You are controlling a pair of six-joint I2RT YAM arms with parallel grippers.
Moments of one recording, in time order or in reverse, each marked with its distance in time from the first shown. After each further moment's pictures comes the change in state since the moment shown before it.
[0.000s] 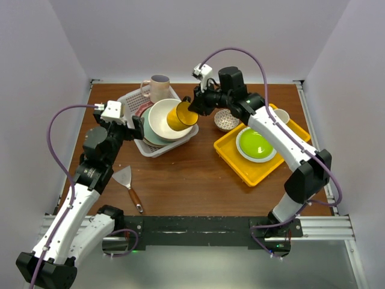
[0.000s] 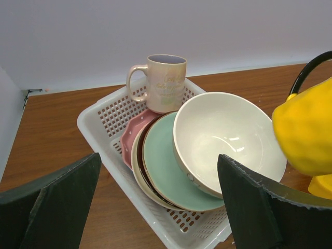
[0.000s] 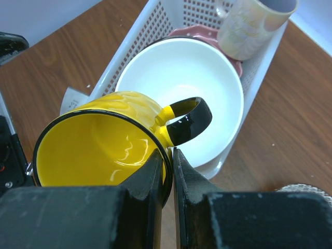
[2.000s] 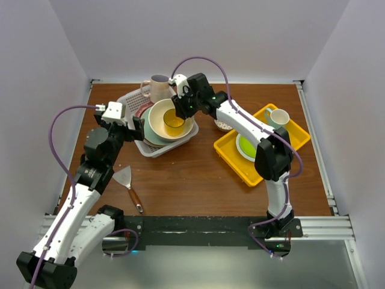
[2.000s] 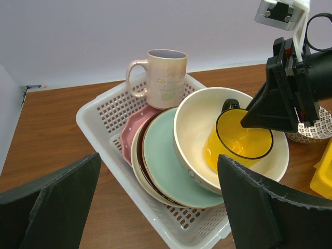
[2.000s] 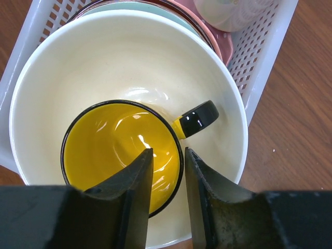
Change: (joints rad) left arm 0.000 -0.001 -0.015 0.000 0.000 0.000; right arm 0.095 0.410 0.251 -0.050 0.224 -0.050
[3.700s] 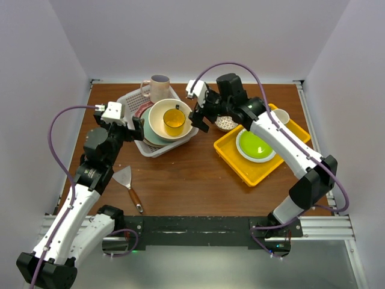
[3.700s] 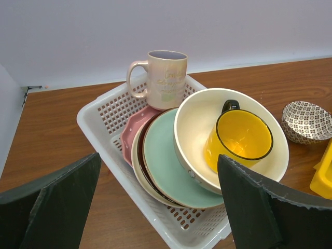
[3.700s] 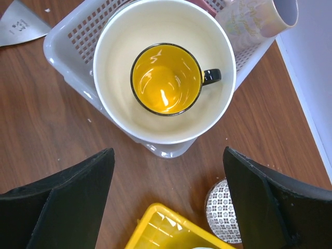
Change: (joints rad) left arm 0.002 -0.005 0.000 0.000 0.000 0.000; right arm -0.029 -0.435 -0.262 -0.095 -0.132 -0.401
